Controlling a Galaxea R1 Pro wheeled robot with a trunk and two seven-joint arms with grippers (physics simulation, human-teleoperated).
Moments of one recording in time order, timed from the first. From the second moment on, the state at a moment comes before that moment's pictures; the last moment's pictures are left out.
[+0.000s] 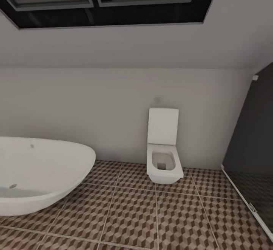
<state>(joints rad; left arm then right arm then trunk) 0.00 0.00 0.02 -0.03 0.06 -0.06 0.00 0.00 -0.01 0.00 0.00 -0.01 -0.09 -0.01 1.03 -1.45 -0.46</state>
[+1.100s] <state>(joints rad) 0.00 0.00 0.02 -0.03 0.06 -0.06 0.00 0.00 -0.01 0.00 0.00 -0.01 -0.09 -0.01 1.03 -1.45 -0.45</state>
